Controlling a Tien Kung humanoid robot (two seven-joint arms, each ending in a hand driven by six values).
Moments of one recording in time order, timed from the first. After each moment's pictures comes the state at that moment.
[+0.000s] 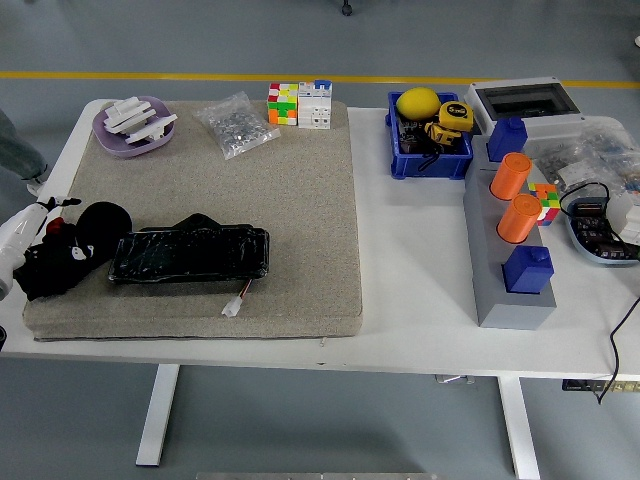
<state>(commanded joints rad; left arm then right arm) -0.29 0.33 -1.50 -0.81 2.04 0.07 -0.25 -0.06 -0.14 1.64 0.18 -0.44 -0.15 0.00</state>
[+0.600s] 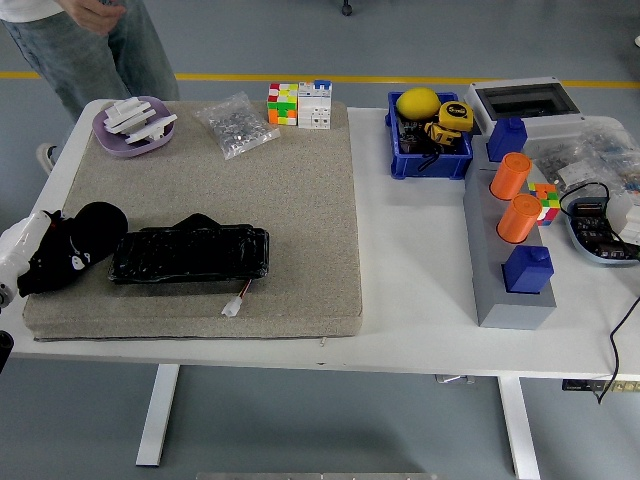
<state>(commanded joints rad) -0.28 0.32 -1.48 -0.79 2.05 0.12 -0.23 -0.06 -0.14 1.67 0.18 -0.46 -0.15 0.01</state>
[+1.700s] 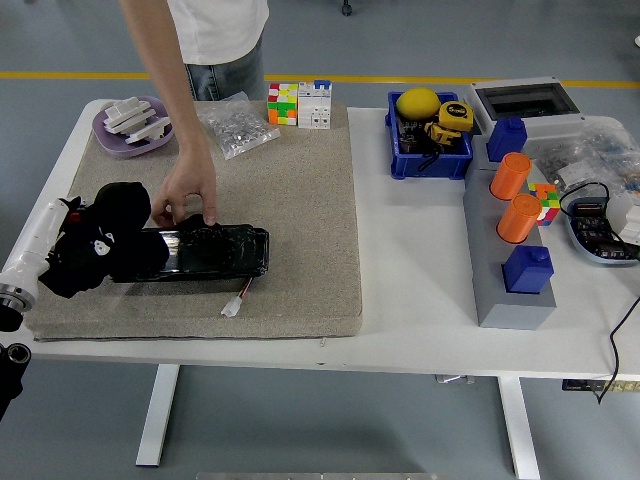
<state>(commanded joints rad) -0.12 0.26 -1.50 -1.11 1.89 0.12 -0.21 -0.06 -0.14 1.68 0.18 -0.47 -0.15 0.01</state>
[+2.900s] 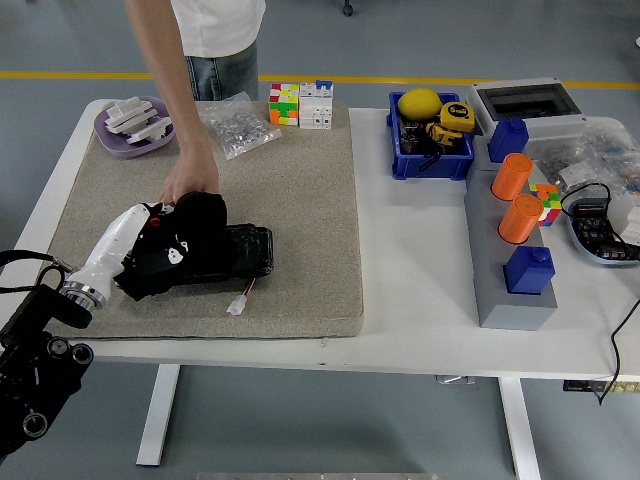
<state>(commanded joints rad) -0.20 0.20 -1.26 -1.11 1.87 0.12 -0.22 -0.06 -0.14 1.69 0.18 -0.49 -0.15 0.00</state>
